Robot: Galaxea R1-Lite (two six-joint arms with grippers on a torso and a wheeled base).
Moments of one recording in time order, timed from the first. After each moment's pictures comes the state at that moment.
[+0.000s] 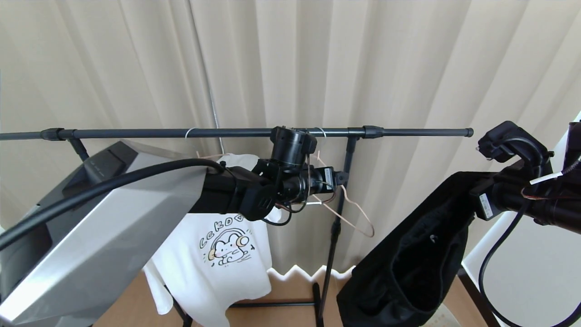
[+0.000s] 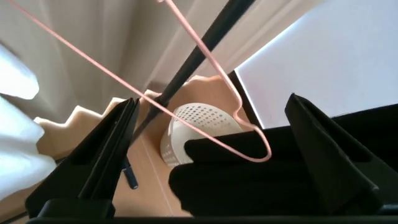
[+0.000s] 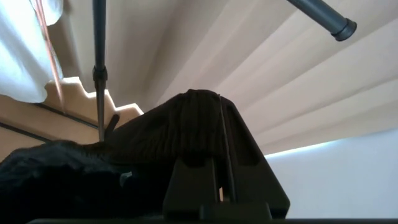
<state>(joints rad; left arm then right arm) -0.67 2.30 -1.69 -0.23 -0.01 -0.42 0.15 1.47 -0.75 -0.35 -0.06 -0.39</state>
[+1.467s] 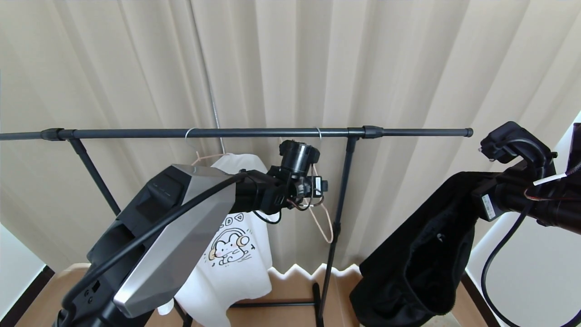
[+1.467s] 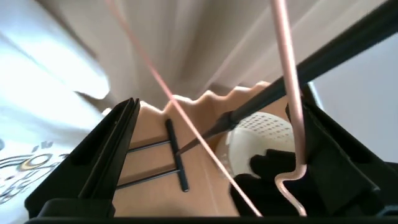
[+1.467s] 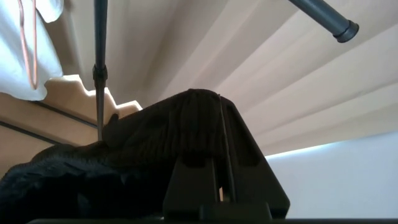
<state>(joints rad) -0.63 2.53 -2.00 -0.01 0.25 -0.31 0.15 1.46 -0.74 -0.36 -0.06 -0.40</state>
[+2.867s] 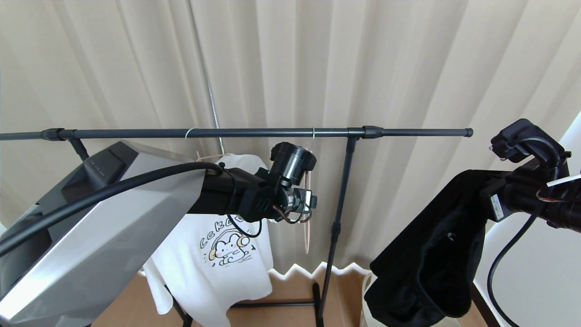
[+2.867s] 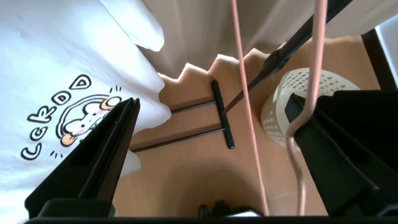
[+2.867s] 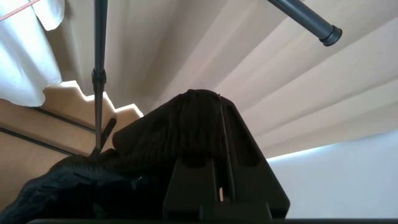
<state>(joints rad) -0.66 2.30 -1.66 0.04 0.35 -0.24 0.15 1.42 -0.72 -0.36 -0.06 -0.40</state>
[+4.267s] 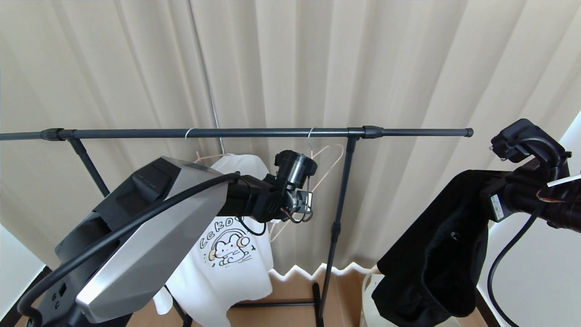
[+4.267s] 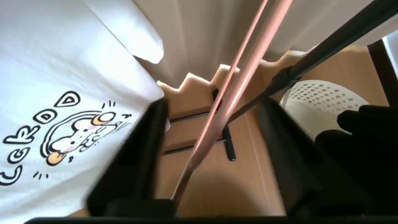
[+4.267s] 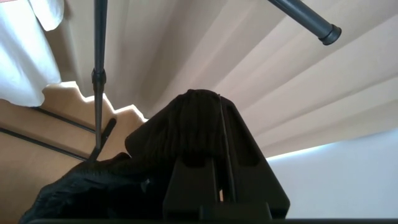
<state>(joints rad) -0.64 2.44 -1.80 0.04 0.35 -0.24 0.15 1.42 -0.72 -0.36 -0.06 -0.40</state>
